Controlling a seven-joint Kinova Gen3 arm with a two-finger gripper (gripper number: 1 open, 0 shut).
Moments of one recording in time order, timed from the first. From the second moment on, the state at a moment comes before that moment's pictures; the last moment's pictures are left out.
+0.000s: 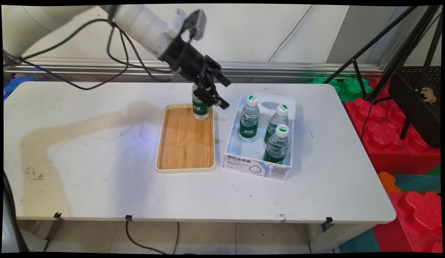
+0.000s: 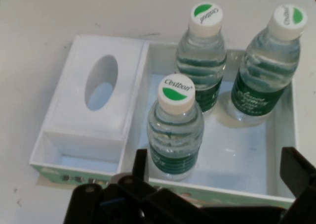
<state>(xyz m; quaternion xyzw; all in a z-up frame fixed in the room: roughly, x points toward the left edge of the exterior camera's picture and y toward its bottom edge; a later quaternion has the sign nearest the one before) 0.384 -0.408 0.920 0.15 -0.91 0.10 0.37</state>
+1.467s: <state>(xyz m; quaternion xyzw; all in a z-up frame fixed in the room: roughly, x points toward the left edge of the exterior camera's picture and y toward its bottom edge) 0.296 -0.474 0.824 0.16 -0.92 0.09 0.34</state>
